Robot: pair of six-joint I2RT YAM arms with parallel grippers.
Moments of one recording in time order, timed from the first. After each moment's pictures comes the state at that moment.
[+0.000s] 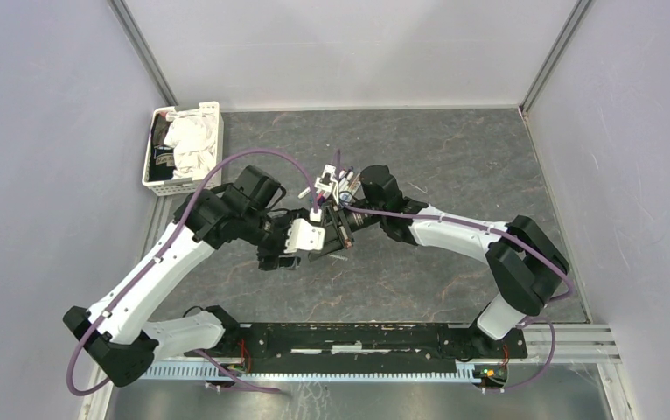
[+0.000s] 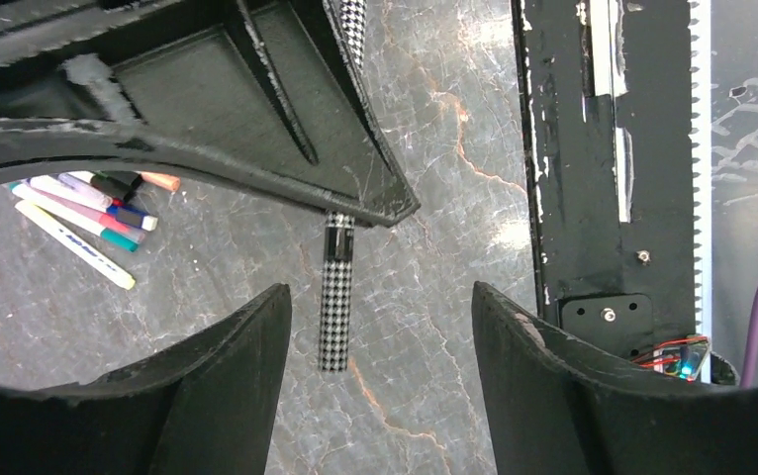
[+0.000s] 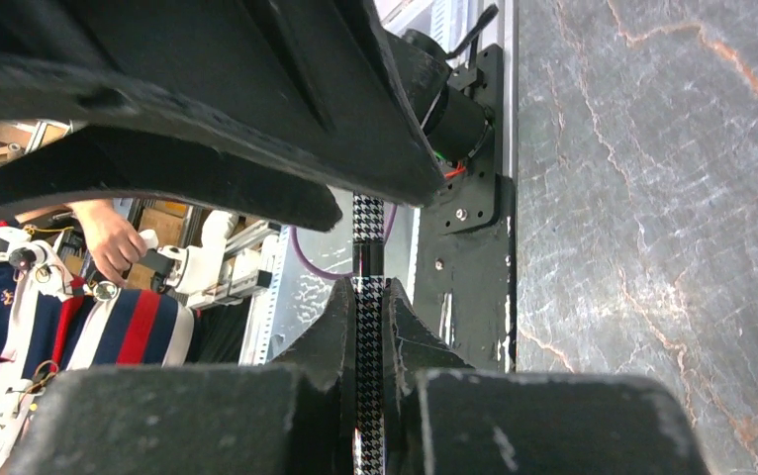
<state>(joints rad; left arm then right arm) -0.67 1.11 1.27 -1.24 0.50 0.97 0.80 1.63 0.99 0.34 -1.10 0.63</state>
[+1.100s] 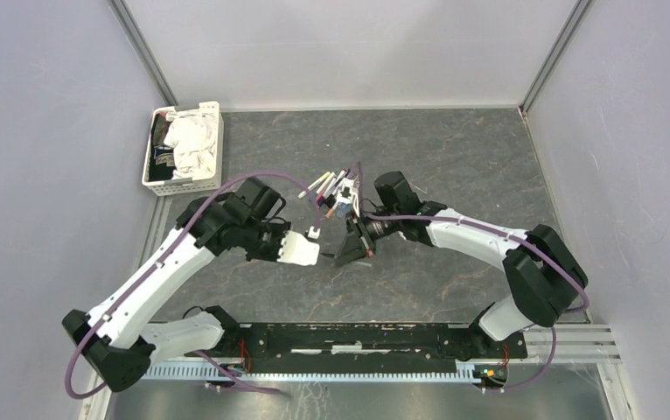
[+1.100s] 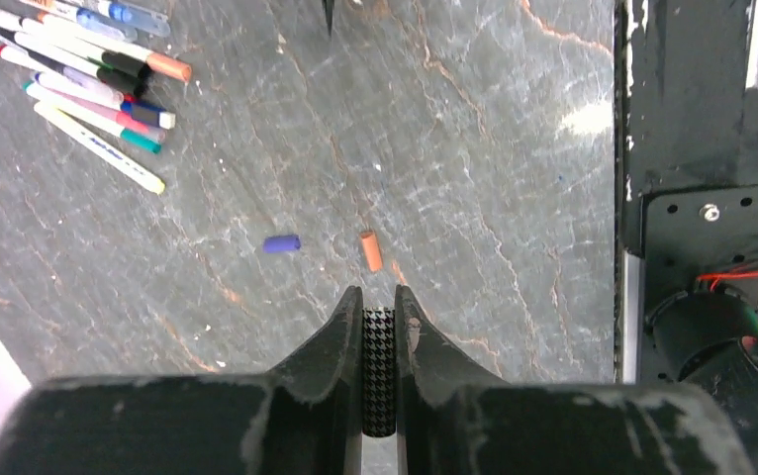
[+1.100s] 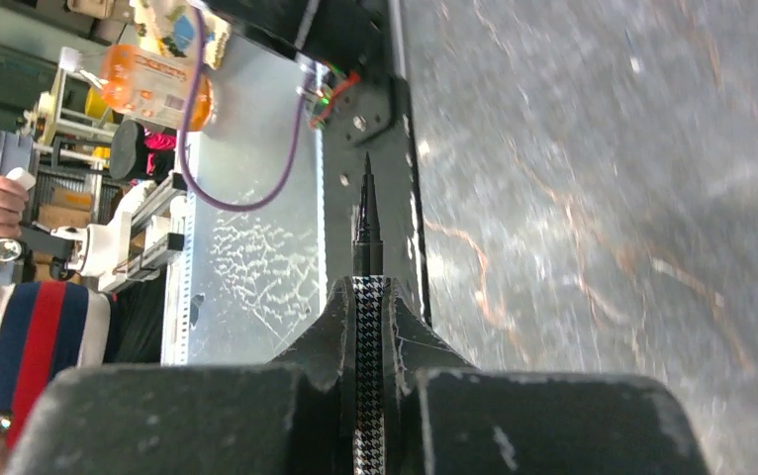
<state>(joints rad) -0.68 1.10 1.20 -1.25 0.28 1.10 0.74 1.54 0.93 0.01 -1.04 0.27</state>
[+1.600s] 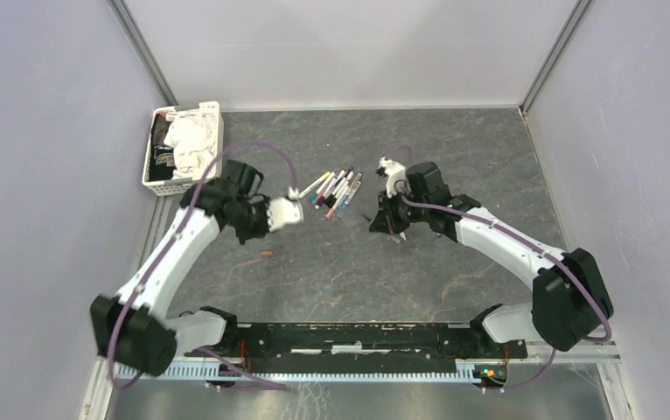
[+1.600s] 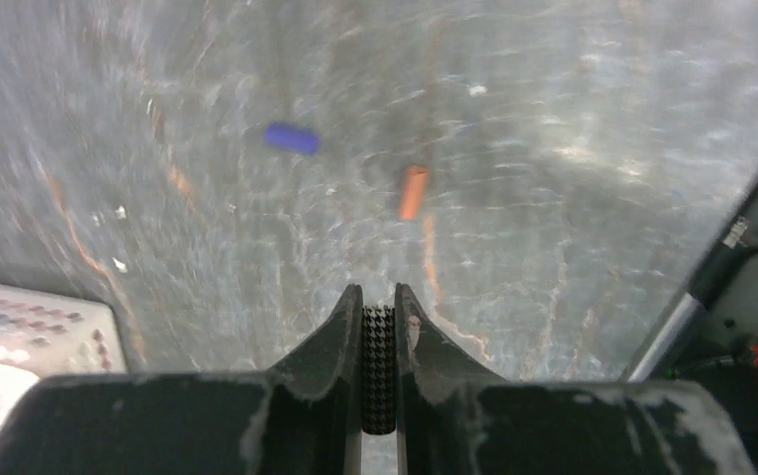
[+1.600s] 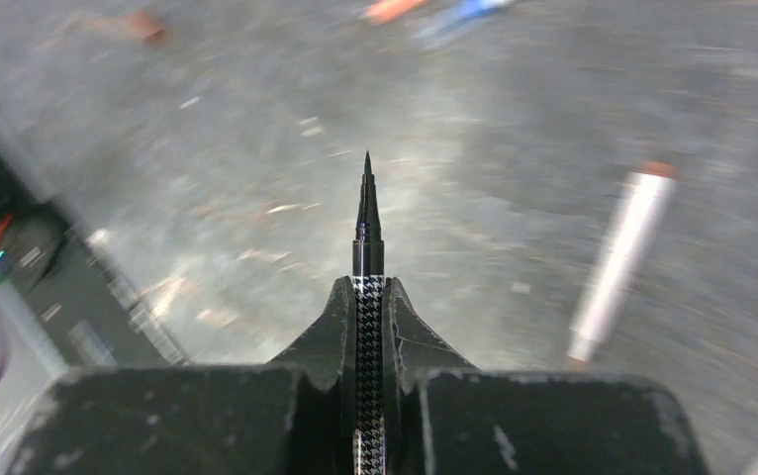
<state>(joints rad) -0.37 1.16 1.06 -1.09 0.25 1.07 0.56 1.38 0.89 -0.27 -0.50 0.15</state>
